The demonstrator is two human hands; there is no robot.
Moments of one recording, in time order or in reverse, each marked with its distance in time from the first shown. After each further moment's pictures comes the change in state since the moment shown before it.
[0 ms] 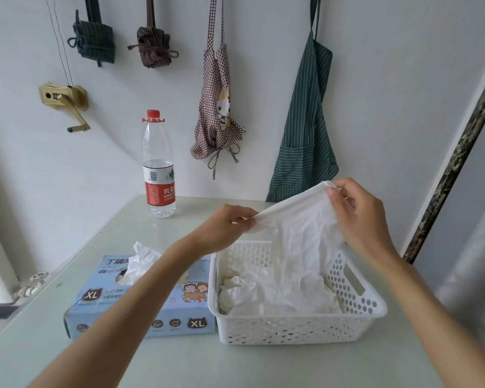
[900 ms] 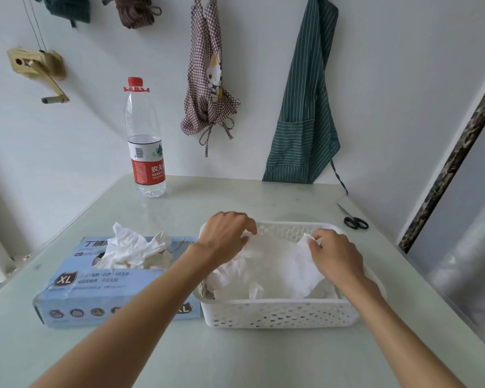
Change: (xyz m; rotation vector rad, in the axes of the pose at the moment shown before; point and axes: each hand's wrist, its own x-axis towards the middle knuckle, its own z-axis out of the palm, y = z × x) left_hand 0.029 -0.054 0.064 0.780 0.025 0.085; right_hand -0.052 0.063 0.046 -0.524 -0.419 0.421
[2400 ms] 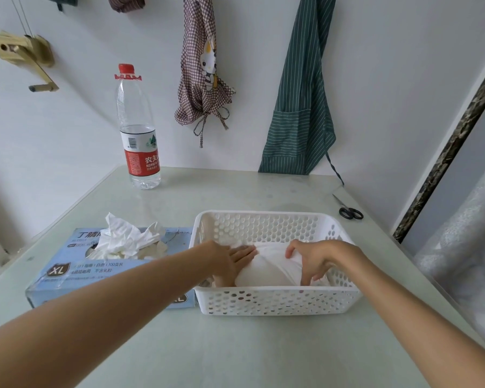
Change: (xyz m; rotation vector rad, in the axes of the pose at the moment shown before) left_hand -0.016 0.014 0.029 0.253 -0.936 0.174; right_hand 0.032 0.002 0.012 -0.179 -0.920 0.004
